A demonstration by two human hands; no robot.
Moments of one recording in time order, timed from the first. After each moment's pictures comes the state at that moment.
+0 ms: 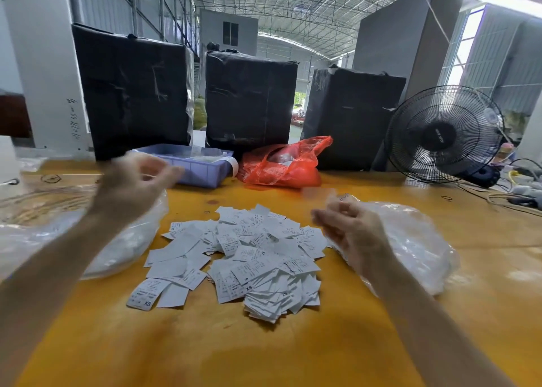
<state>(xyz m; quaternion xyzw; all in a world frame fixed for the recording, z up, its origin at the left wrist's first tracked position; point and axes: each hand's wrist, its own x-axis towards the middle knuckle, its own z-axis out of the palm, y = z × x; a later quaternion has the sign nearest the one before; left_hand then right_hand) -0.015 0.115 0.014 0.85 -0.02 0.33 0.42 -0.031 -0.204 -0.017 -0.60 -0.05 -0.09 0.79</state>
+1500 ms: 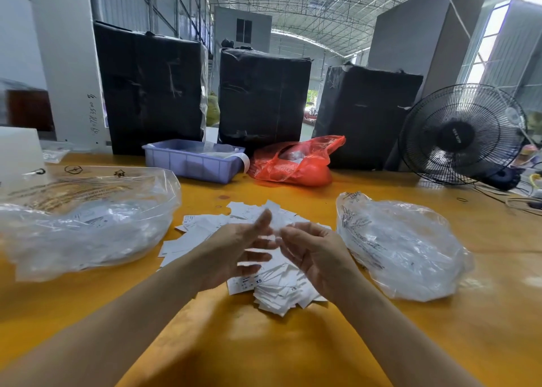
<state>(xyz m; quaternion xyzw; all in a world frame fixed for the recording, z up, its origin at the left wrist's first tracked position) -0.035 0.016 -0.042 0.69 -0.05 -0.15 0.71 -0.039 -0.147 -0.046 -0.52 -0.08 0.06 0.85</state>
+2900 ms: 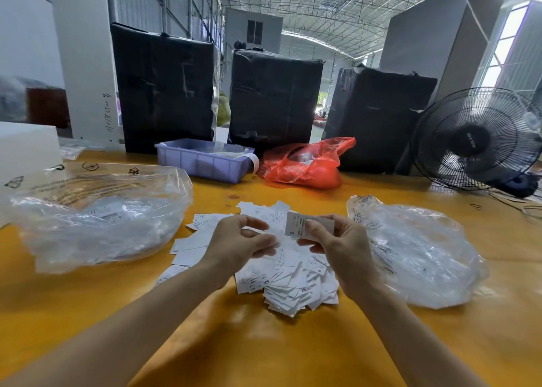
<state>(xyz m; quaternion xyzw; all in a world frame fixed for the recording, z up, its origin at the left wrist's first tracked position) -0.029 0.017 -0.051 0.68 -0.05 0.04 0.73 -0.037 -0.156 -0.042 -0.71 -0.11 -0.15 0.68</state>
